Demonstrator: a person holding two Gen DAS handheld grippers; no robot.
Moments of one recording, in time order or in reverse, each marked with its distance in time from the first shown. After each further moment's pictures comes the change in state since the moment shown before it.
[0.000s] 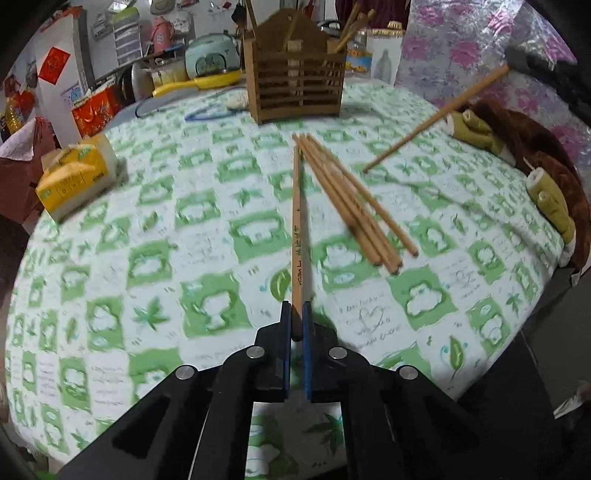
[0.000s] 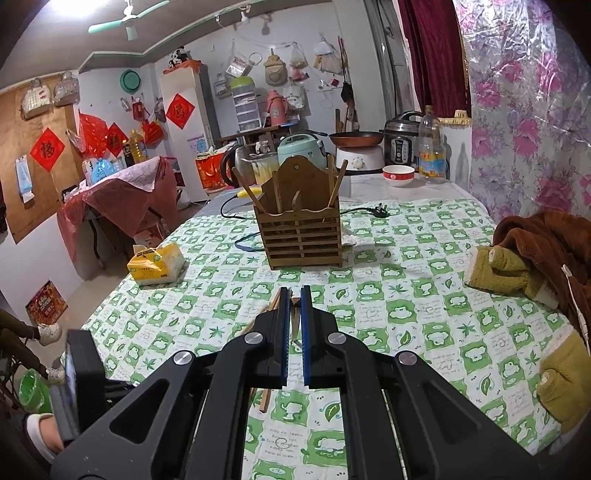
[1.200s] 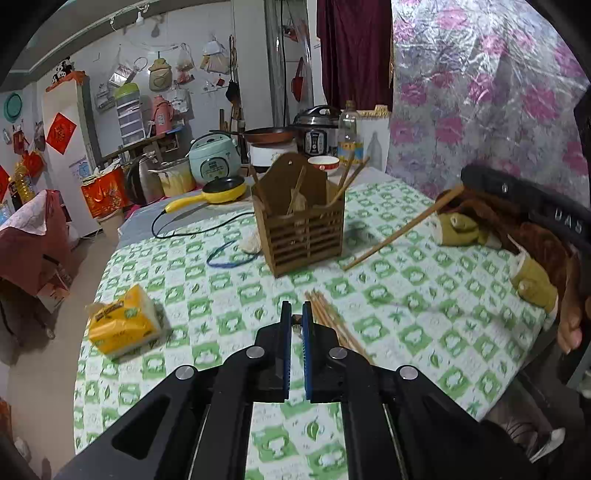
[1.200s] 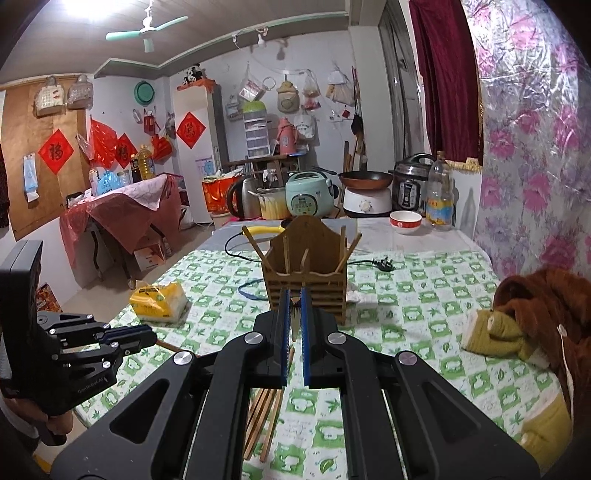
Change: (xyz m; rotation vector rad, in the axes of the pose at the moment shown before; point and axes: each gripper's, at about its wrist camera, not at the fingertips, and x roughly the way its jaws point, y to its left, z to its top) left arm -0.091 0.005 0.117 0.079 -0.277 0.025; right arm -0.001 0.014 0.064 -0.070 -0.107 0.010
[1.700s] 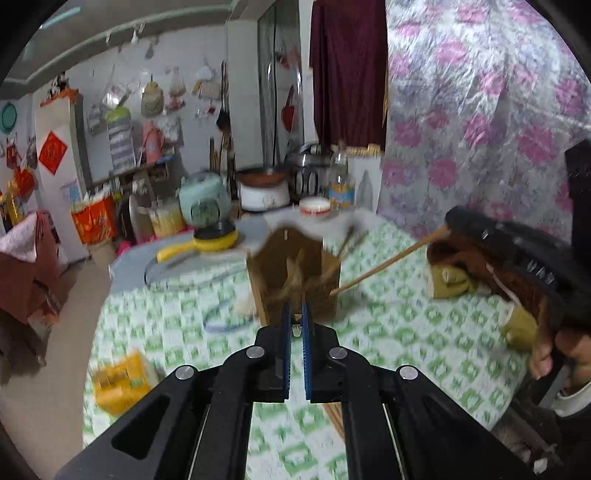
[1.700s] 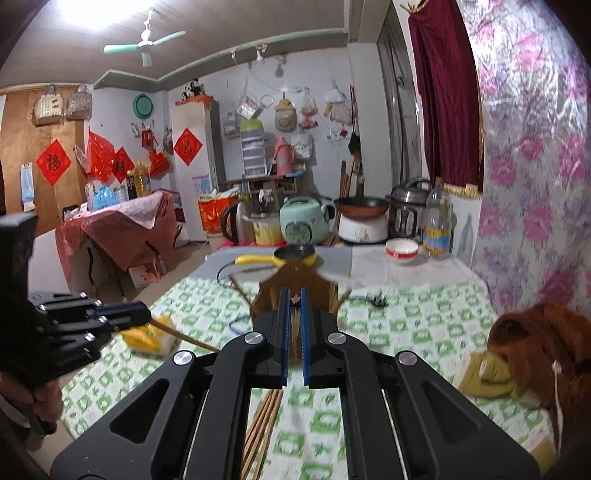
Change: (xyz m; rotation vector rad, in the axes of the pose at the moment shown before) left arm -0.012 0.014 0.087 0.017 -0.128 -0.050; right arm 0.015 -0.011 0.055 -0.015 -0.085 -0.019
